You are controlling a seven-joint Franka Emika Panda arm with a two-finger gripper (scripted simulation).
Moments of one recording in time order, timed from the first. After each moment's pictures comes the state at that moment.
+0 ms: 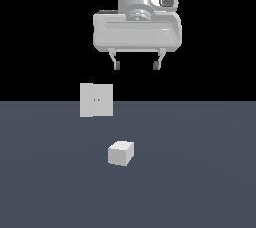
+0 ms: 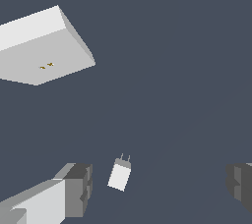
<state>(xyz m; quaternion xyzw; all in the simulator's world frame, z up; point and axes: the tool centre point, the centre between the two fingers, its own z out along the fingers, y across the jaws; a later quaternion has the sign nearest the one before) 0.004 -0.021 0.181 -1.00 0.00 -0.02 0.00</state>
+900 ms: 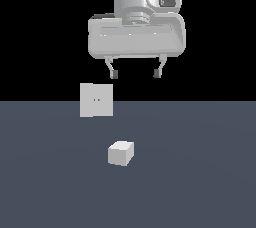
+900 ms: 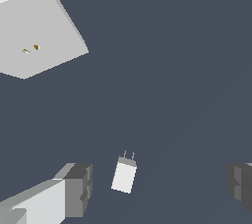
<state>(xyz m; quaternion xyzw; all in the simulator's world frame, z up) -0.019 -0.017 0.157 -1.00 0.04 -0.04 0.00</state>
